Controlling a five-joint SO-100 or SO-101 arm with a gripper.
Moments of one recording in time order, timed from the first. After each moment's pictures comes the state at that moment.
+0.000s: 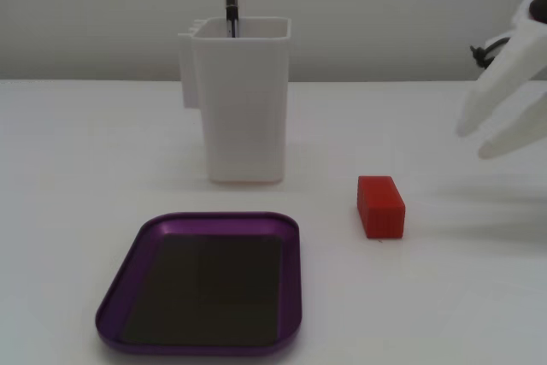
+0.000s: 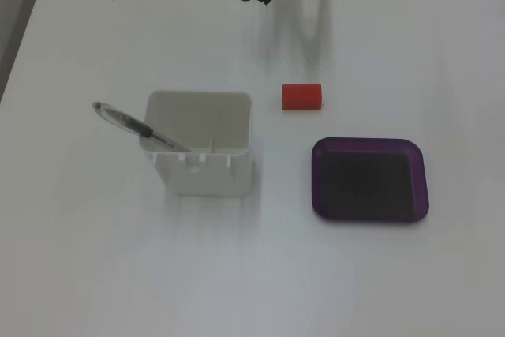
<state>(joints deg) -3.2 180.8 162.0 60.3 -10.3</state>
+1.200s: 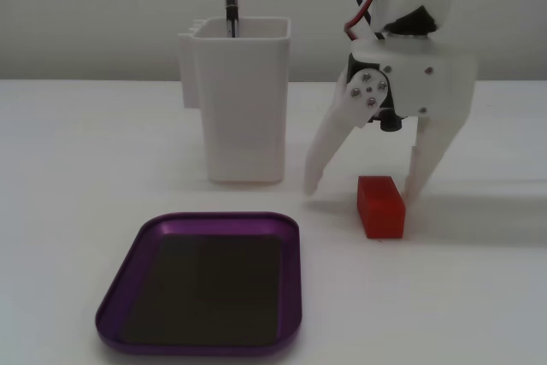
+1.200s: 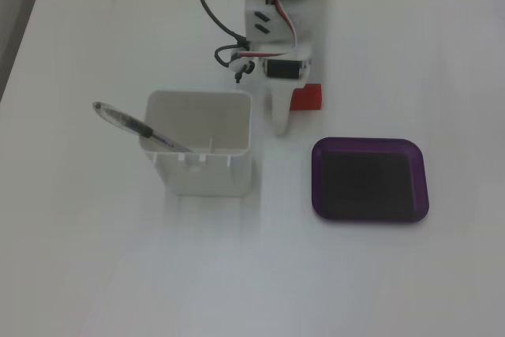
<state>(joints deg) 4.7 85.3 103.4 58.2 -5.9</state>
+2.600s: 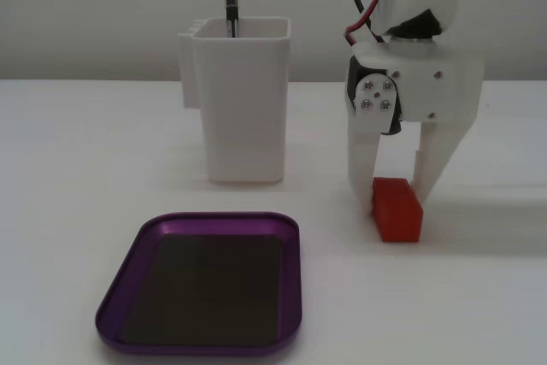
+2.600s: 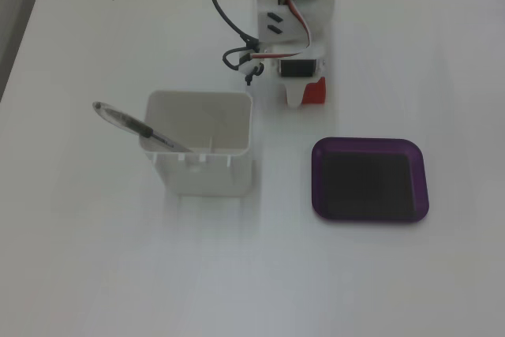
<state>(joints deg) -1.4 83.9 103.7 58.5 -6.9</state>
